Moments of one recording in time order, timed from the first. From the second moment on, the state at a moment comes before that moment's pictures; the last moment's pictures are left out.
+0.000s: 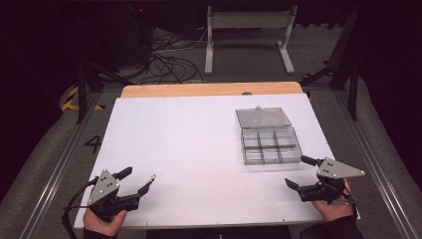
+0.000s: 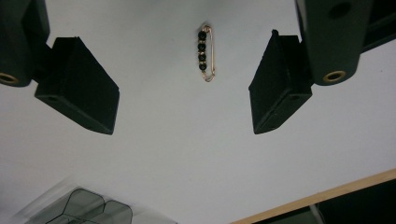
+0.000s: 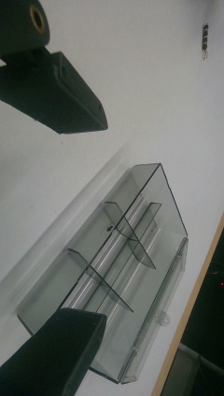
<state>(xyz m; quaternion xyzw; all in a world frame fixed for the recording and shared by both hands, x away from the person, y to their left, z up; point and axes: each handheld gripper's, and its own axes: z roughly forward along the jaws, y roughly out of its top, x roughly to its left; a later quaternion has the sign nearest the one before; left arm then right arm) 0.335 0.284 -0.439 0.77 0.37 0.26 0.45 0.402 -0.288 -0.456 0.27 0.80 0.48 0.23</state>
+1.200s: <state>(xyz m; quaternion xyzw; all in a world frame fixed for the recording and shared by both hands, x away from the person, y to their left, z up) 0.384 0.267 -0.429 0.81 0.39 0.20 0.40 0.404 -0.285 -0.459 0.27 0.81 0.48 0.21</state>
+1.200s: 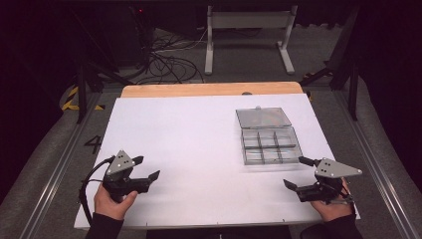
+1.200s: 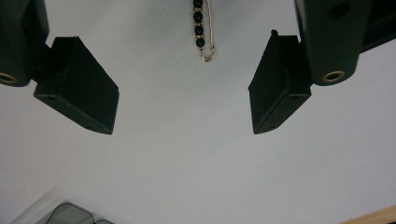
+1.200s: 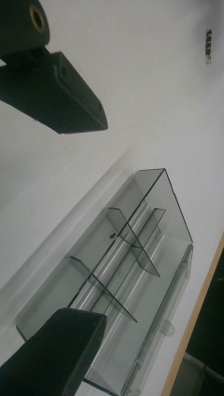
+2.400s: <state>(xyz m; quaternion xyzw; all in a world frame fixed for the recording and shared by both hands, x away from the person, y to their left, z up) 0.407 0.257 -0.444 0.86 0.44 0.13 0.24 0.405 -0.283 -0.460 0.26 0.81 0.48 0.21</state>
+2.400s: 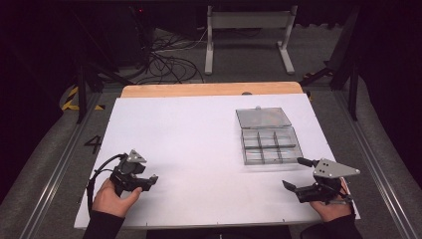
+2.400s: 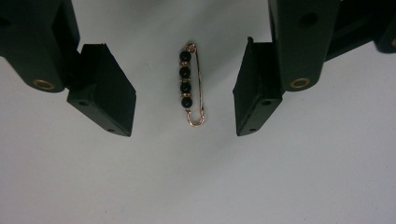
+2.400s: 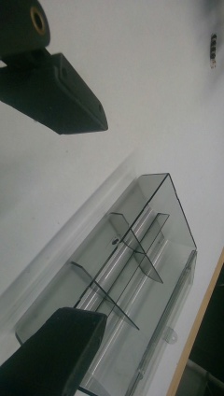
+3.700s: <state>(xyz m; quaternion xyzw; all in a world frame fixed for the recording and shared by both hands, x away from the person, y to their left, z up) 0.422 0.245 -0.459 0.87 0.46 0.09 0.14 0.405 -0.283 -0.461 0.26 0.81 0.48 0.20</state>
